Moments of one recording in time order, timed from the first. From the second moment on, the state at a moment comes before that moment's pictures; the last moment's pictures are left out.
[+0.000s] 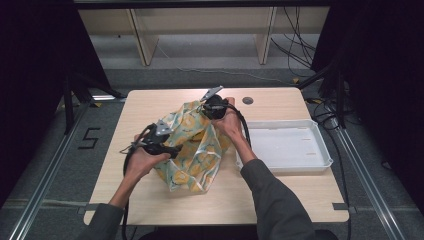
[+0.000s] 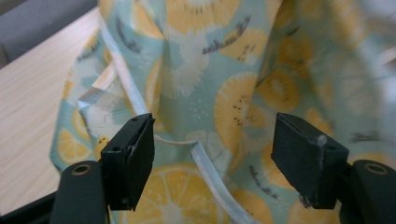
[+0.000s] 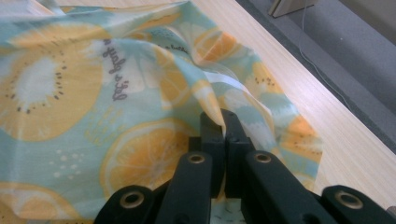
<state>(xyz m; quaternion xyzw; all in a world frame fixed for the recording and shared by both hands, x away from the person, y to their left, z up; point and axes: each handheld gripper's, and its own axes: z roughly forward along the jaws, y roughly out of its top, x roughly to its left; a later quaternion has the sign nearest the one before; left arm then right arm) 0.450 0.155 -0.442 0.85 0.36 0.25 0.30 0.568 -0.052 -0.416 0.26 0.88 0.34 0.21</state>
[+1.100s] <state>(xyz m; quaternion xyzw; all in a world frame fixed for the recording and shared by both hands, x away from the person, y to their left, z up) 0.530 0.180 -0.423 0.79 0.43 0.27 0.35 0.558 -0.078 -0.442 0.25 0.89 0.28 0.25</state>
